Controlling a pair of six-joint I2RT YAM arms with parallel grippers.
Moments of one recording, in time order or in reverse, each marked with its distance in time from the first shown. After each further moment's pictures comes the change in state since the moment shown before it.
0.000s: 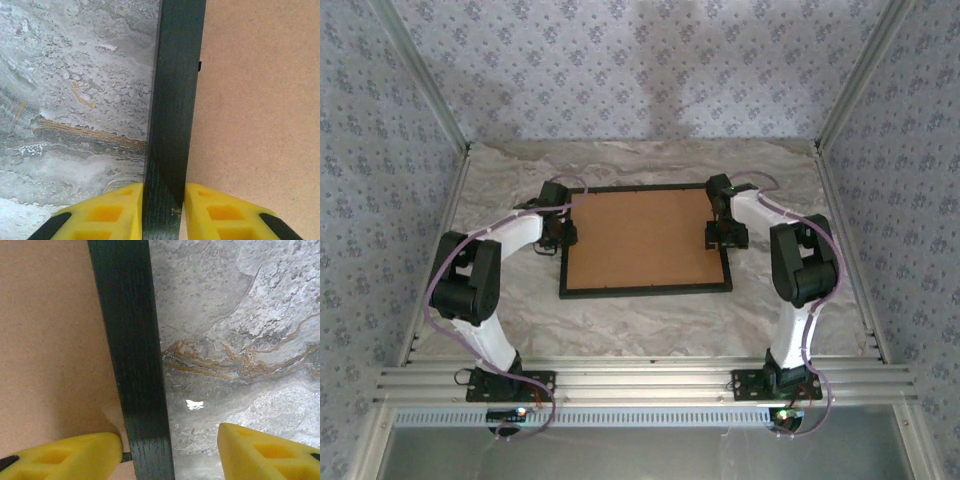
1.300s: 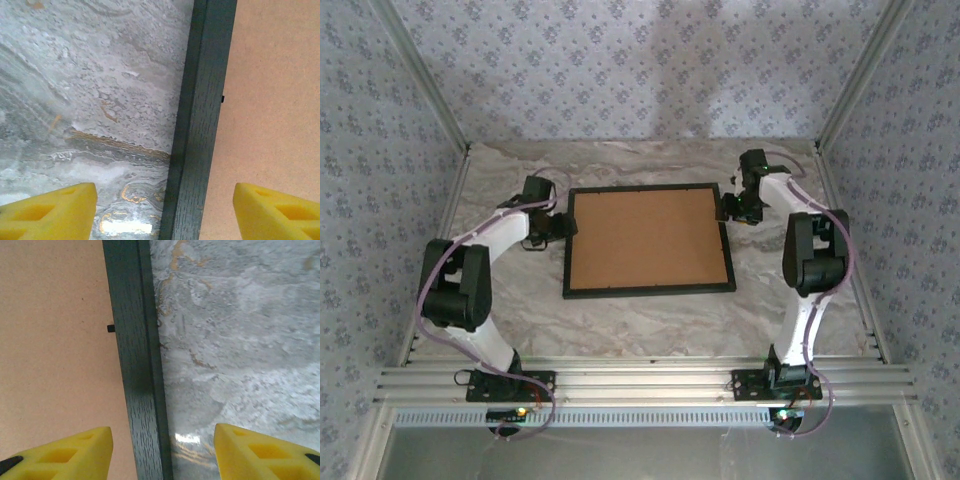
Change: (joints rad) left arm 0.094 -0.063 0.001 -0.002 0.084 -0.001; right arm -0.211 0.070 0.178 0.065 -0.286 -0.170
